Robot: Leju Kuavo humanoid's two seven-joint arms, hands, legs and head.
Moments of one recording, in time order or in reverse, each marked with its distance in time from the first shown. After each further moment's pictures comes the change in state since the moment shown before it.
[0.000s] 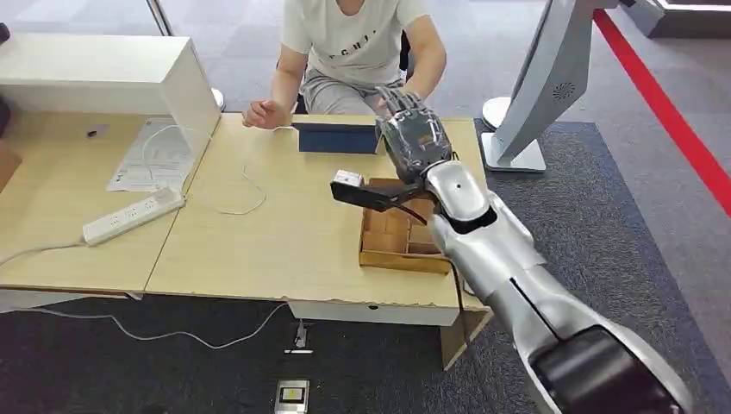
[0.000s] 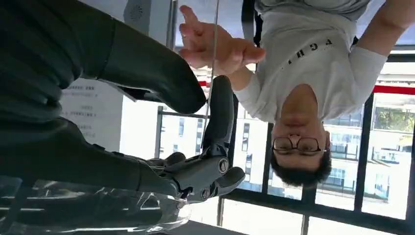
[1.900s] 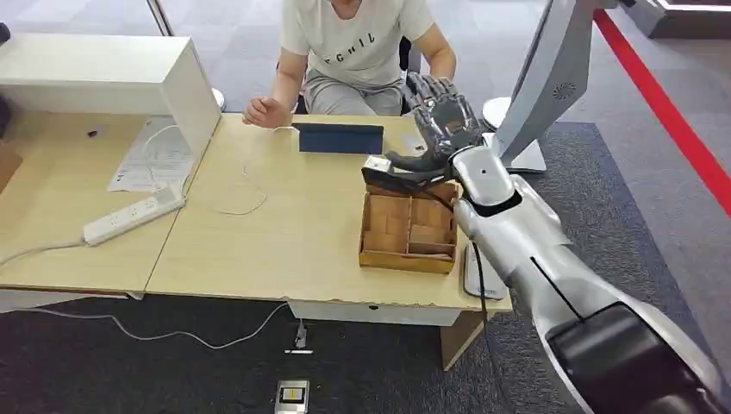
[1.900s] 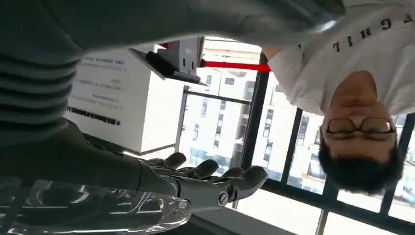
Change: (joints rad) left arm 0.014 -0.047 -0.001 0.004 0.024 0.050 0.001; right arm -0.101 -0.094 0.042 0.161 0.002 -0.115 0.005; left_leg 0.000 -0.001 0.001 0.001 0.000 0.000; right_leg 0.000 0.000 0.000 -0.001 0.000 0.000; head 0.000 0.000
